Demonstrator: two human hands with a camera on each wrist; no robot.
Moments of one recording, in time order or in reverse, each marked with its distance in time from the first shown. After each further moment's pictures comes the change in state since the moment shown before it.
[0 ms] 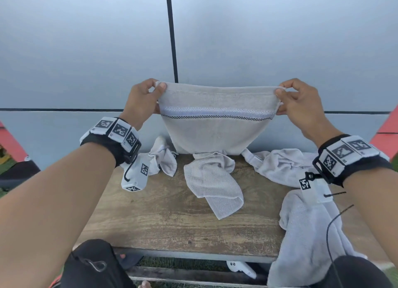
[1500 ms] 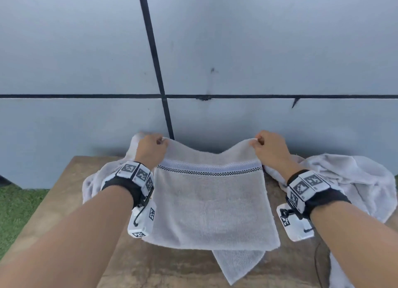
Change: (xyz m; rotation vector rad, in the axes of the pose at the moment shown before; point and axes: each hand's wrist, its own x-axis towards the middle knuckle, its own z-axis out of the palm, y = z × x) left_hand 0.087 -0.272 0.091 0.725 -0.095 -0.342; right_hand 0.078 0.263 0.149 -0.610 -0.288 0.265
